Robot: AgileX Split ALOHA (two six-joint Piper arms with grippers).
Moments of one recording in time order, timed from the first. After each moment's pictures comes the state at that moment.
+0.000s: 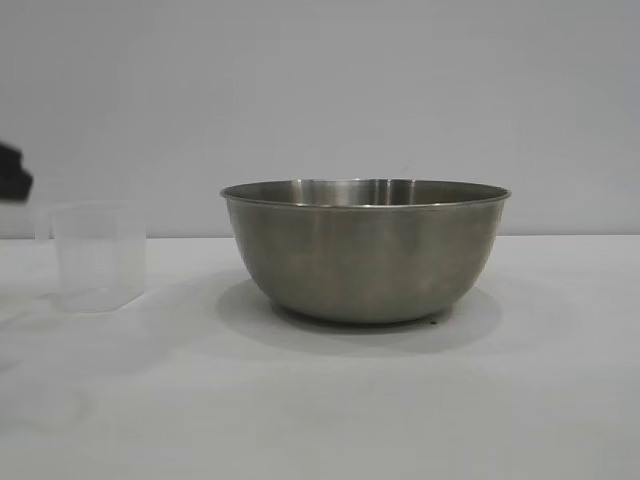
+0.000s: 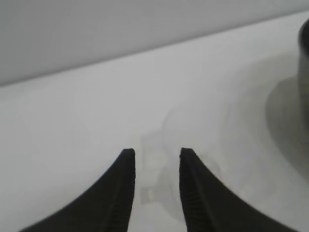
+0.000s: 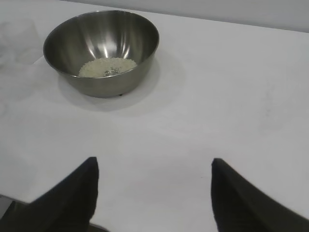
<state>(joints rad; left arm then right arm) -0.18 1.66 -0.26 0.07 -1.14 0.06 0.15 -0.02 -0.49 0.23 1.15 -0.20</state>
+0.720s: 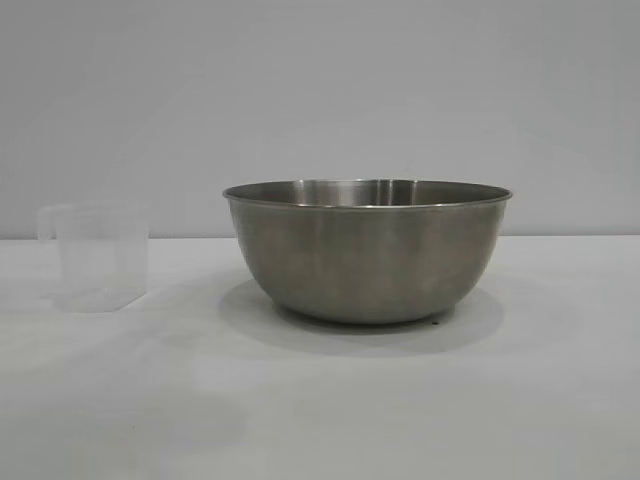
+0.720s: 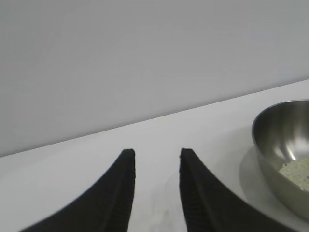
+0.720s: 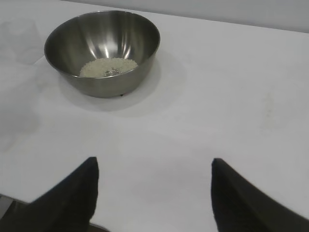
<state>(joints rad) -0.18 0.95 -0.23 0.11 -0.51 0.01 0.15 -0.02 -0.49 0.23 1.15 -0.20</state>
